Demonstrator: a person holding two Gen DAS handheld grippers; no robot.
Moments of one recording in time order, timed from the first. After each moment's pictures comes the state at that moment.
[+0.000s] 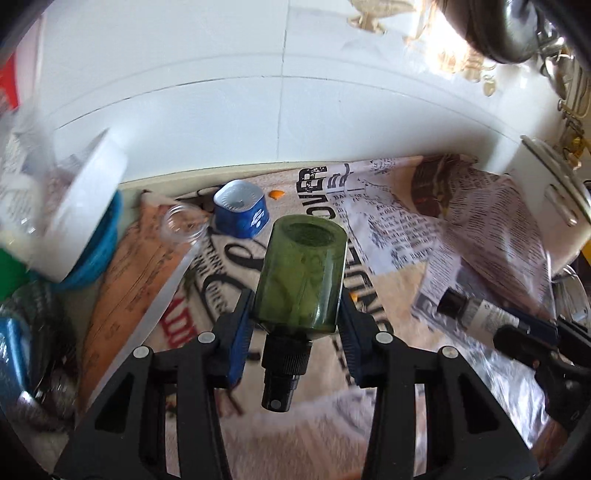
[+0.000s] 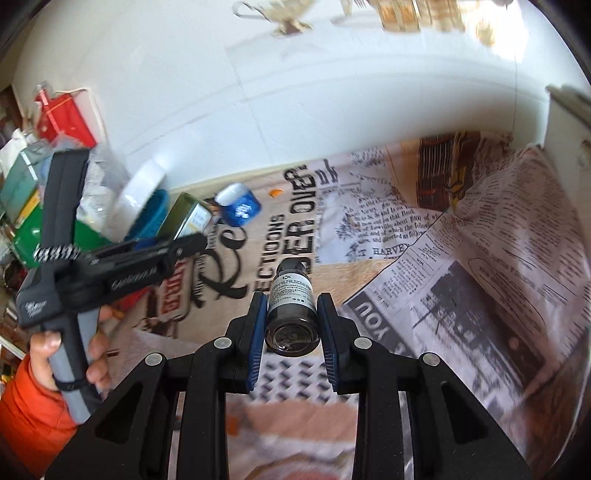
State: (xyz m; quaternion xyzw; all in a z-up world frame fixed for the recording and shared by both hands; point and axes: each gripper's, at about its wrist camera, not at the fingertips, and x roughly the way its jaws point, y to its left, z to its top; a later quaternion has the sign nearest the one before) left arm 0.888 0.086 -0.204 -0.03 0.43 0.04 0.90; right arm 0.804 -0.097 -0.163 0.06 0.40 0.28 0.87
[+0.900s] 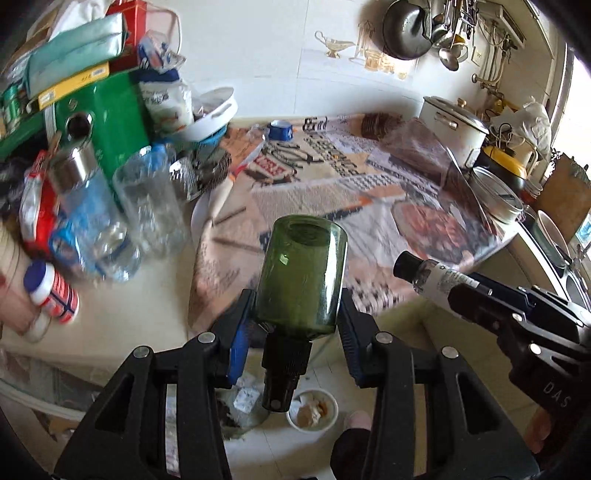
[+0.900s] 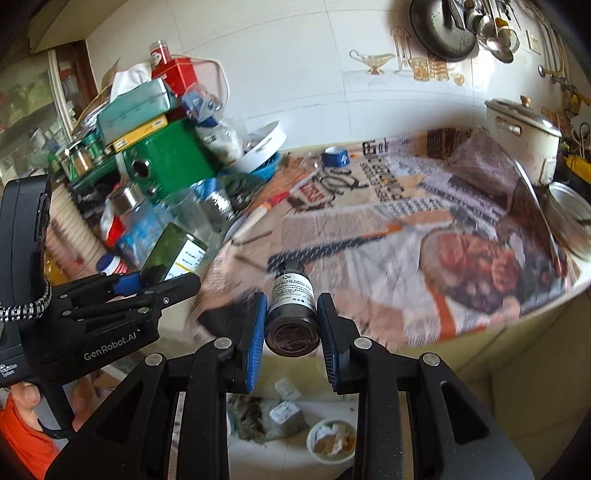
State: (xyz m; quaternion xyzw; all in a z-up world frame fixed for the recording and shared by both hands) left arm 0.486 0.153 -0.169 -0.02 0.42 -0.02 0.91; right arm 0.442 0.004 -0.133 0.06 0.38 0.23 0.89
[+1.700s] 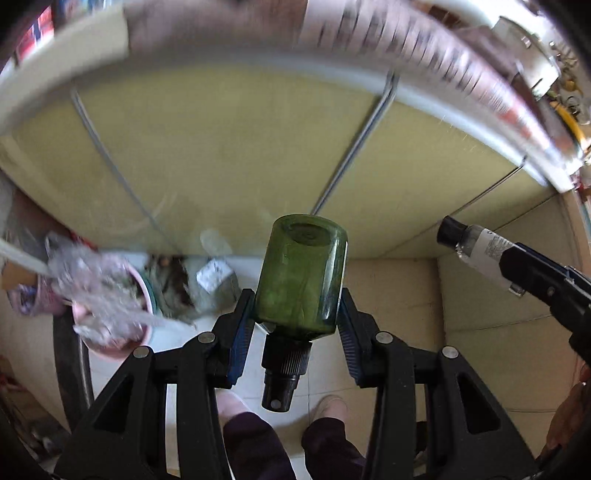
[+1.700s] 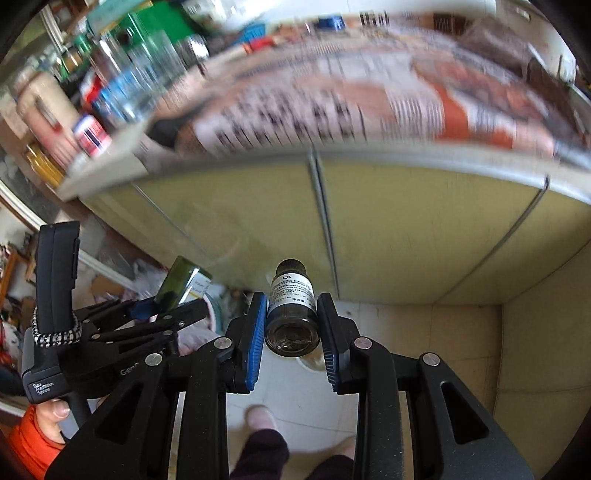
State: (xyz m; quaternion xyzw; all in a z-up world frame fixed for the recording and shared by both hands) left arm 0.399 0.092 -0.427 -0.13 0.56 0.07 0.81; right arm 0.412 -0.050 -0.332 0.01 0.52 0.28 0.81
